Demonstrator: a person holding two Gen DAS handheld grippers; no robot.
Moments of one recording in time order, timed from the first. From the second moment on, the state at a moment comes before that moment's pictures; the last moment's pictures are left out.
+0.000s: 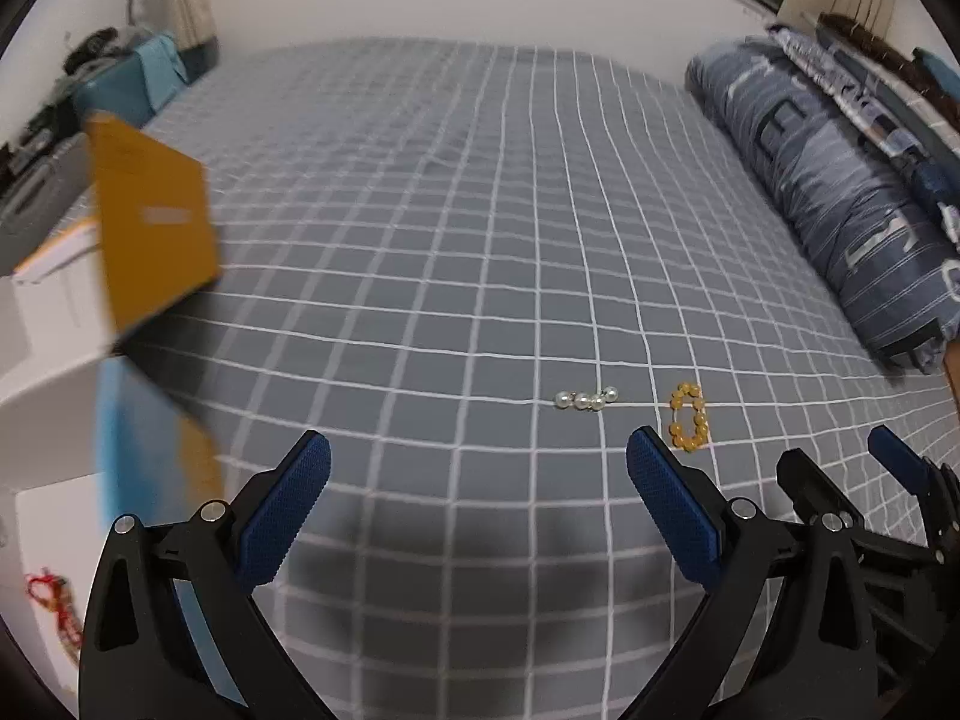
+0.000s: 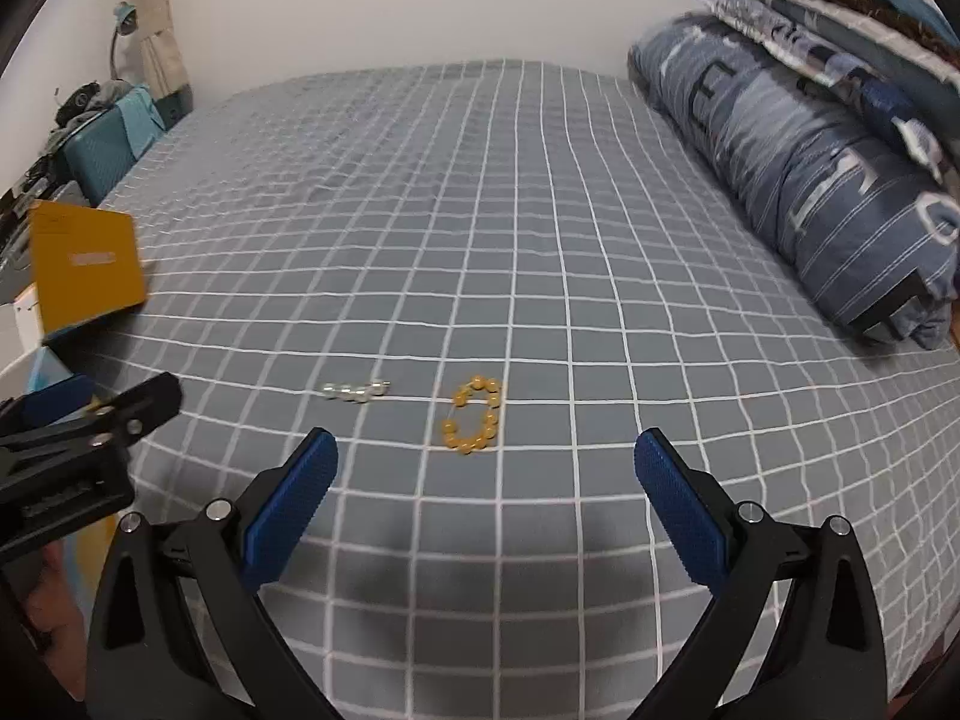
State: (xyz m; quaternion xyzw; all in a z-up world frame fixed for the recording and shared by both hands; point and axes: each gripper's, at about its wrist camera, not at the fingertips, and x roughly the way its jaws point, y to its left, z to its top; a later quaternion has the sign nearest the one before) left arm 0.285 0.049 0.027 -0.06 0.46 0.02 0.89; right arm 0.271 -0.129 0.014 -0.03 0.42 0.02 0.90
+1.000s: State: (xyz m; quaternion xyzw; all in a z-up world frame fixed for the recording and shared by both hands) left arm 0.384 -0.006 -0.082 -0.02 0.50 0.00 0.86; right arm 0.349 -0.147 -0.095 -0.04 0.46 0.06 0.89
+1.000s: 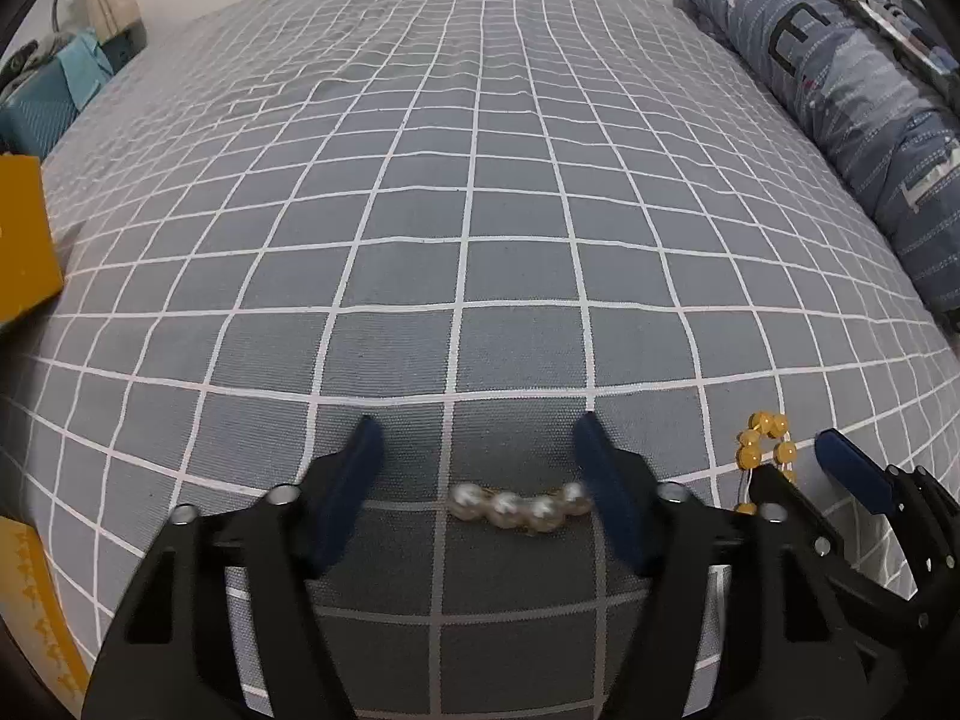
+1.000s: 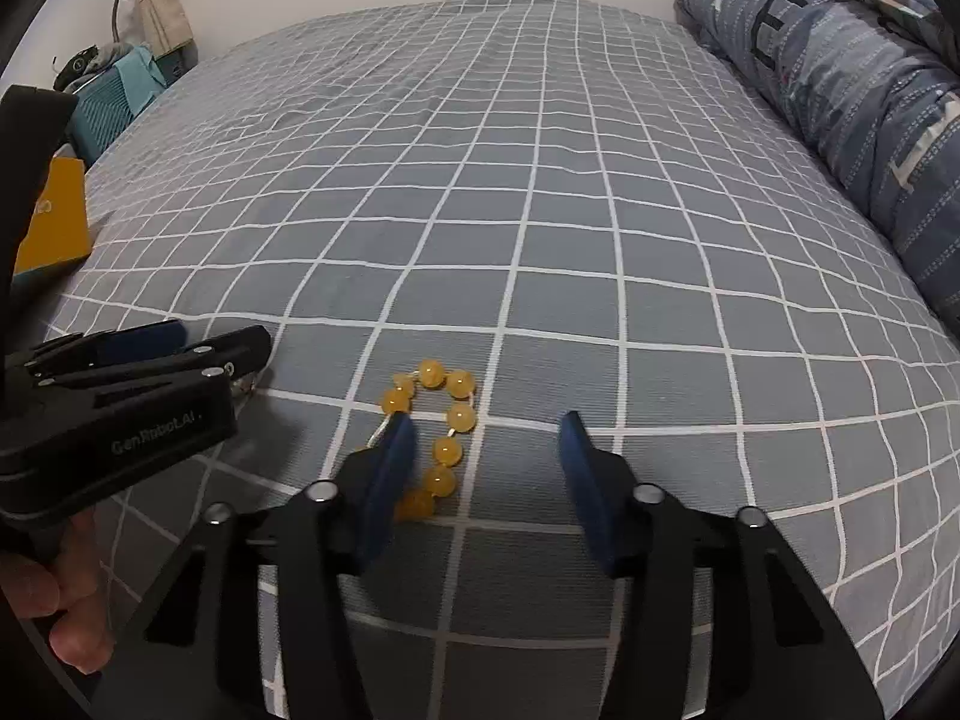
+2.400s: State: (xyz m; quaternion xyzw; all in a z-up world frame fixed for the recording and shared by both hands) left arm 0.346 0.002 -0.033 -0.04 0.49 -0.03 0.87; right arm 0.325 -0.142 -0.051 -0.04 0.44 0.06 0.89
